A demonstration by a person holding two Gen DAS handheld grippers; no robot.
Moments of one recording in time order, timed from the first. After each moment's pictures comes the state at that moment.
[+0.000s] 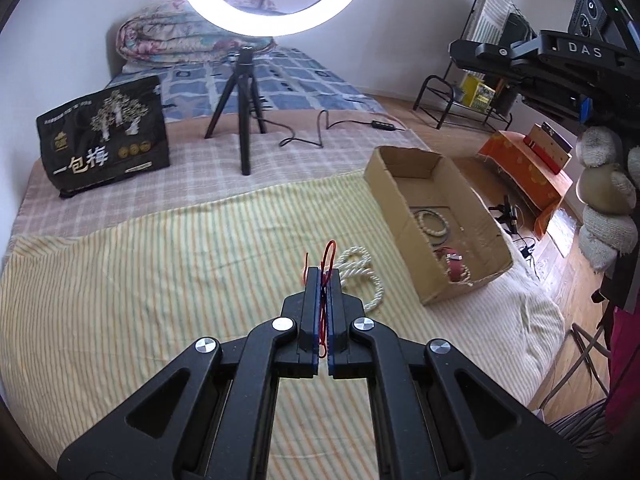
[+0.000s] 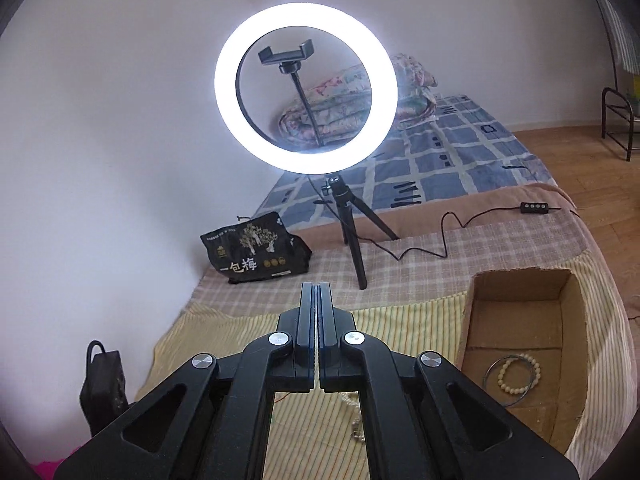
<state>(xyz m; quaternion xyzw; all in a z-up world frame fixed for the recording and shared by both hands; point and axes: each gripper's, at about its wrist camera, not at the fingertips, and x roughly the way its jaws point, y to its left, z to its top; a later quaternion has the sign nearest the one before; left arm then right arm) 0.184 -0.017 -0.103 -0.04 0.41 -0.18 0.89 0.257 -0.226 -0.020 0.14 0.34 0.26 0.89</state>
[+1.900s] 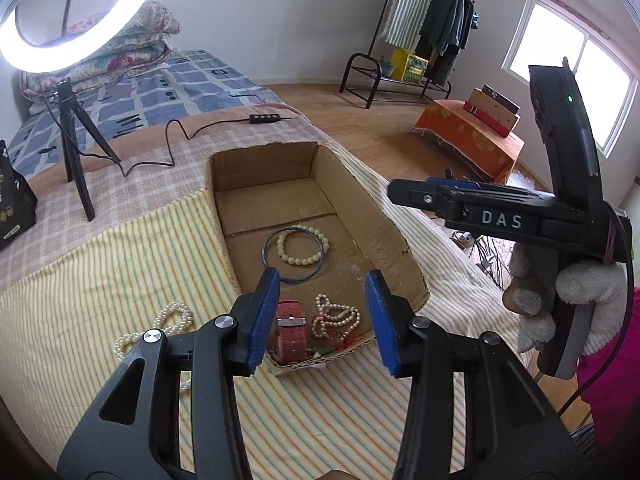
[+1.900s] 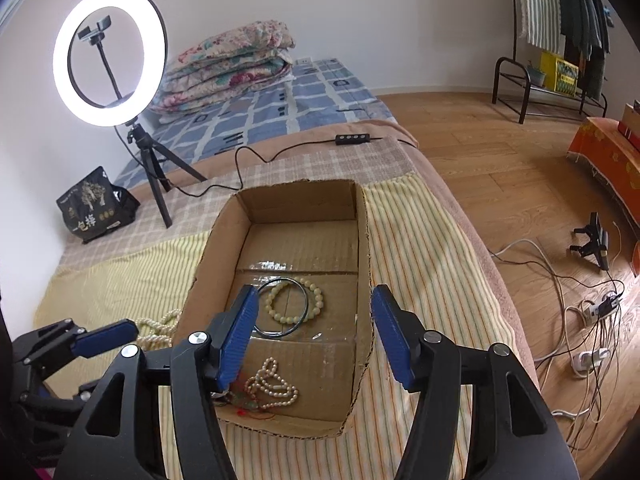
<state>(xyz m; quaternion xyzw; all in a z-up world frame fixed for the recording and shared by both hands) 0.215 -0.197 -0.115 -0.01 0.40 -0.28 0.87 0.236 -0.393 -0.113 0.08 0.42 0.07 0.90</state>
